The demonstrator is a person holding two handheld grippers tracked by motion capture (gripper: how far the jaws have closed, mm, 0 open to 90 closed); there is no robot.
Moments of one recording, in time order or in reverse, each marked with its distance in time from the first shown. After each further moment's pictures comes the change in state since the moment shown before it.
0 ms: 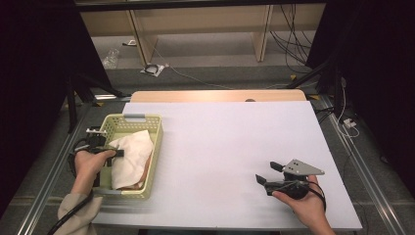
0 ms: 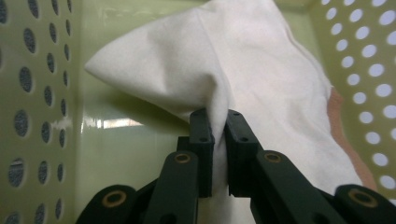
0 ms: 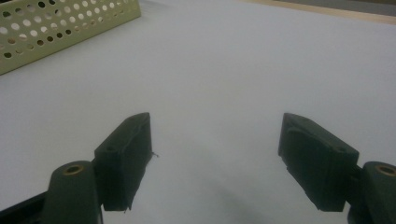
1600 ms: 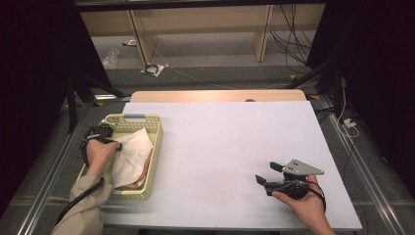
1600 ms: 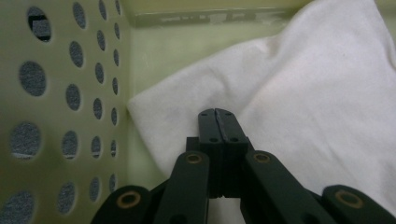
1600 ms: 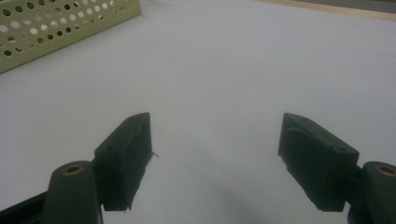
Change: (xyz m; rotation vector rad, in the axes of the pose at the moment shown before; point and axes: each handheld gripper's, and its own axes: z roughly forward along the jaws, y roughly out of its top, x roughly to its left) left arm 0.000 0.031 0.030 0.060 0.224 0.078; right arm 0.000 -0.001 0.001 0.004 0.005 0.001
